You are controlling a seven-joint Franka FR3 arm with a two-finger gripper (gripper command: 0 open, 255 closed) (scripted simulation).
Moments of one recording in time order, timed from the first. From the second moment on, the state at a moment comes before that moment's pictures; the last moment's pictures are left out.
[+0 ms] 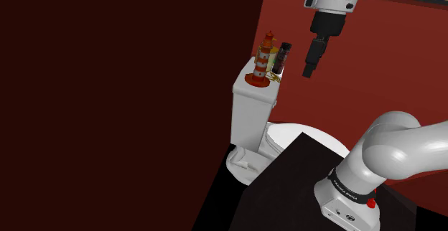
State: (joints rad) arm 0.00 -0.83 0.06 -2.36 0.12 1.45 -0.17
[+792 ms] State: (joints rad) arm -0.06 -0.64 -0.09 -2.33 0.04 1.70 -0.34
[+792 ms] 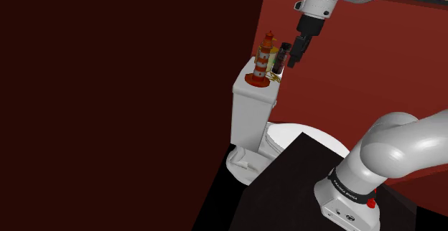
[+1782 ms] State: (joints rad) arm -0.09 -0.21 -0.30 -2.06 0.11 1.97 -0.61
